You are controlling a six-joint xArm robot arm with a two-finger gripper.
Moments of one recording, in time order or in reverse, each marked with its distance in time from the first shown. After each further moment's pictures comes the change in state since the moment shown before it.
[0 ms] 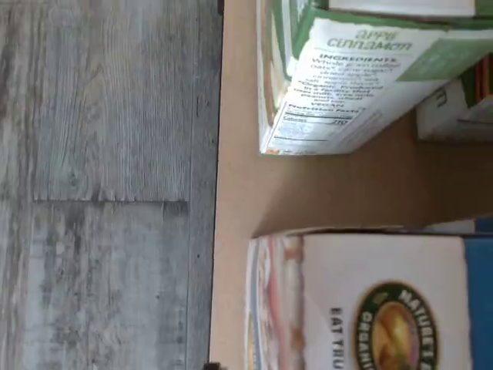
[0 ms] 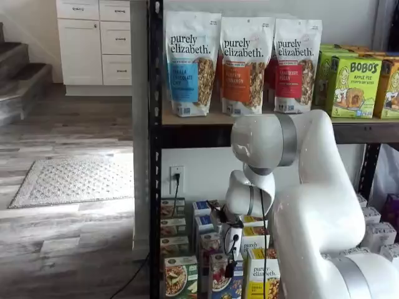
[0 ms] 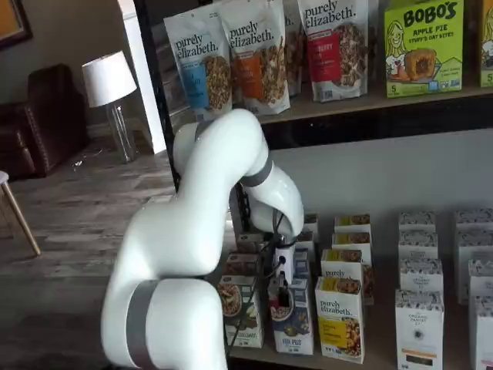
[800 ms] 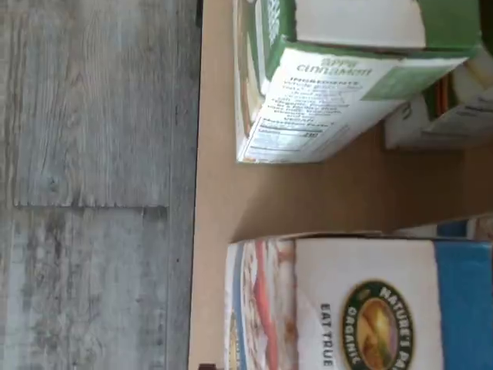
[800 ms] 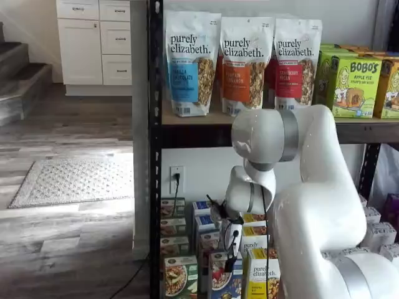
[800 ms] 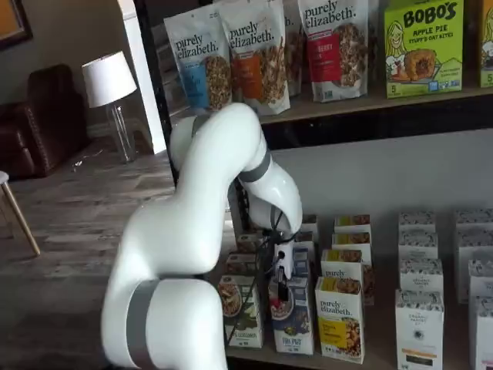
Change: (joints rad) arm 0.003 -0.039 0.036 0.022 -0.037 -0.016
